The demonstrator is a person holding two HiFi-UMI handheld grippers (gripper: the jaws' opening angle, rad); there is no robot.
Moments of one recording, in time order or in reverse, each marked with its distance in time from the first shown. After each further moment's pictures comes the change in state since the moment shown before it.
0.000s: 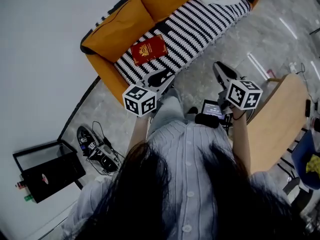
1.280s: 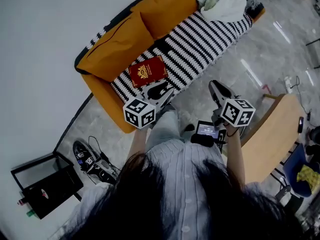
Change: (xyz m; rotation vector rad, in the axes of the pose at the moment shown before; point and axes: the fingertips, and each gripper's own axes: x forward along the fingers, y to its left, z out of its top) left arm 0.049 0.107 0.050 -0.043 -0.001 -0.040; right arm 0.105 -0.017 0.034 0.080 0.043 -0.054
